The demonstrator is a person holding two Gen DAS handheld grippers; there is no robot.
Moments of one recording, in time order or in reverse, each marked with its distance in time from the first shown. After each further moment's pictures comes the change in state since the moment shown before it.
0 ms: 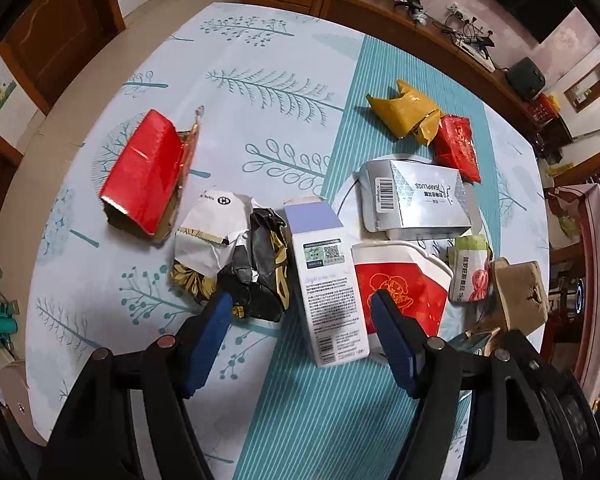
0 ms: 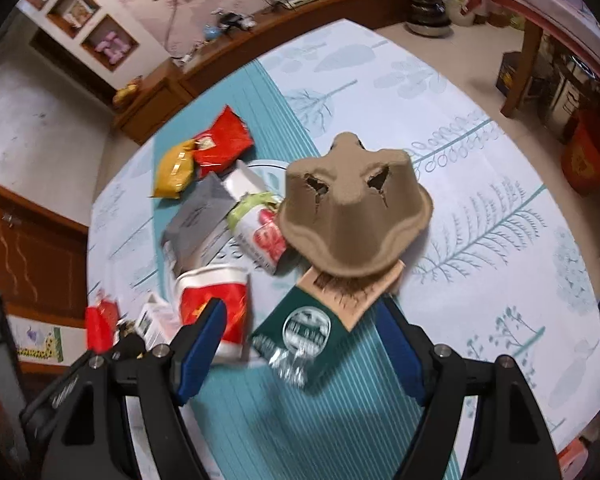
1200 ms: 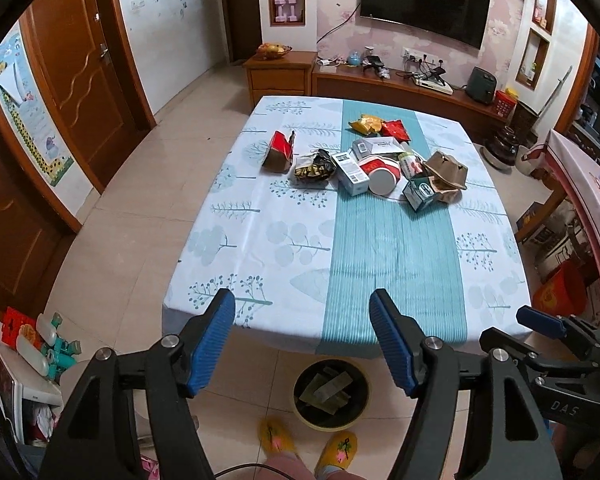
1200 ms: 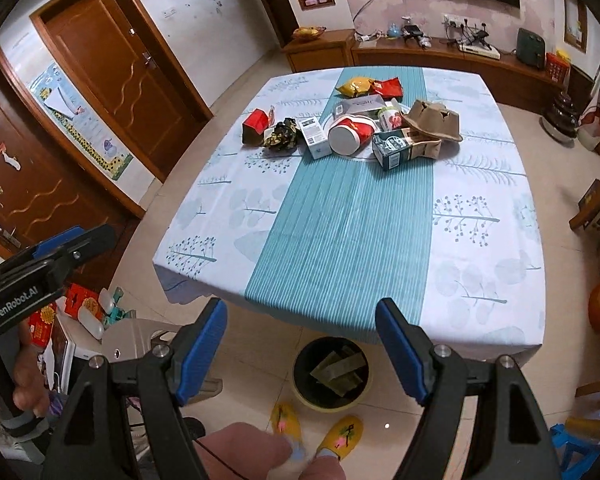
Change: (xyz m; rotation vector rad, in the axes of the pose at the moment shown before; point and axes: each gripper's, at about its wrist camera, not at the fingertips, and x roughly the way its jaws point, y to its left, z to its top) left arm -0.262 0.086 -0.289 0.207 -0.341 0.104; right arm -0.206 -0.047 -0.236 -0.643 0.006 0.242
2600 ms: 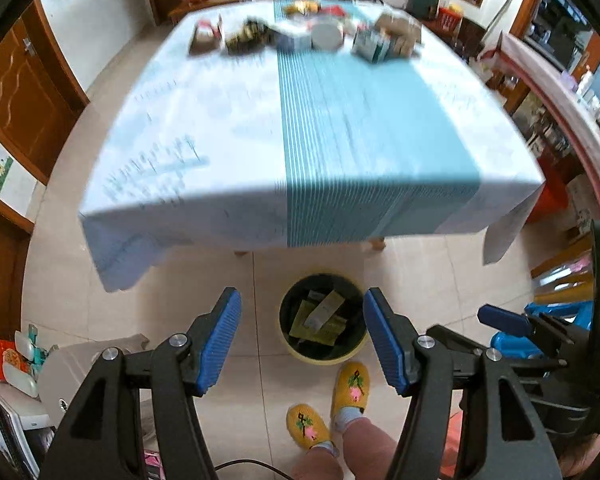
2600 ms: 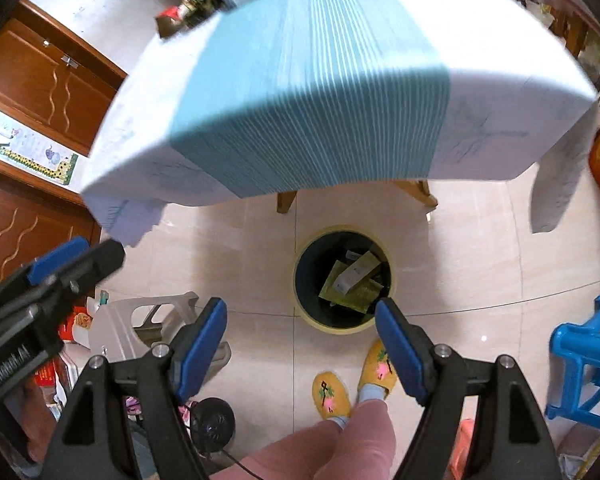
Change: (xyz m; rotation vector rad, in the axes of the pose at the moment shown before) left arm 0.075 -0.002 -0.138 0.196 0.196 -0.154; right arm 0.106 0.004 -0.159 0.283 0.188 -0.081
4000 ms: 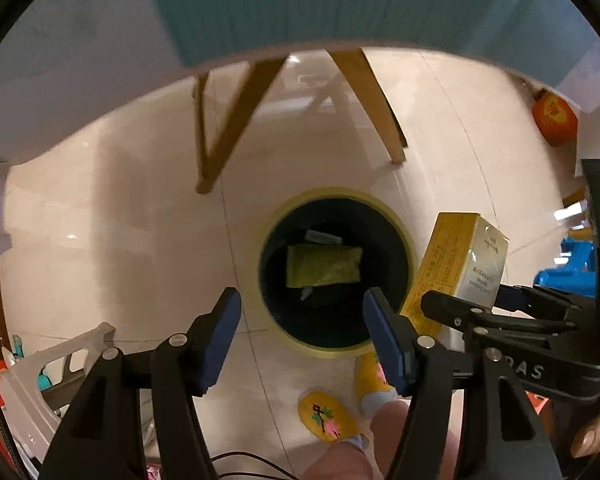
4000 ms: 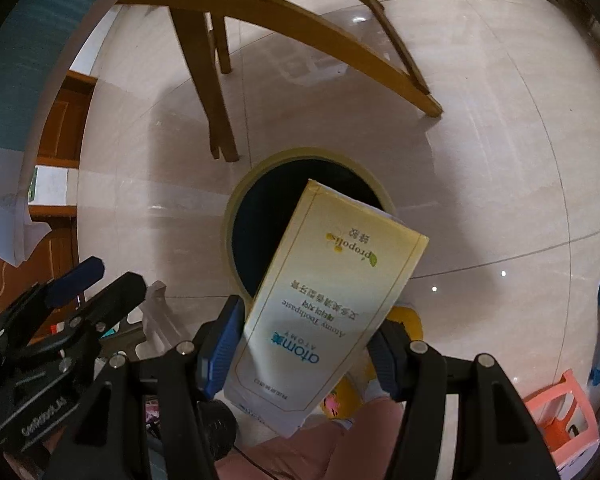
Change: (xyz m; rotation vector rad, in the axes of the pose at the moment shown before) left arm 0.280 -0.014 -0.068 0.109 0.246 -0.001; right arm 0.231 -0.090 -0.030 0.175 0.199 0.025
